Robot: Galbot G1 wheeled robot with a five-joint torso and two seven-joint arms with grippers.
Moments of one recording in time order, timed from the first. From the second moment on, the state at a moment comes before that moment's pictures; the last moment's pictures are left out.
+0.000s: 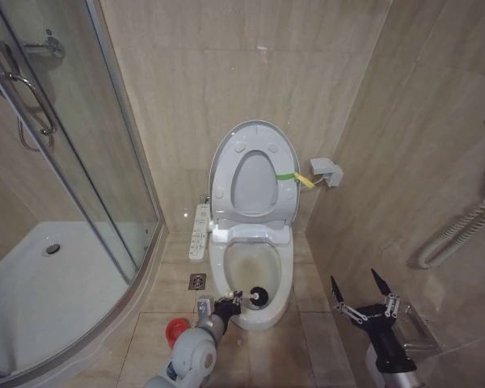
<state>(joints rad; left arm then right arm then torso) 1.10 -1.32 0.00 -1.71 -0.67 0.47 -0.27 -1.77 1.38 0.78 2.03 0.24 0.59 -0.17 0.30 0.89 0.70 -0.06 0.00</state>
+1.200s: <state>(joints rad) 1.03 -1.33 0.00 -1.66 -0.81 0.49 -0.33 -1.77 1.38 0.78 2.03 0.24 0.59 -0.17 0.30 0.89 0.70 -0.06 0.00</state>
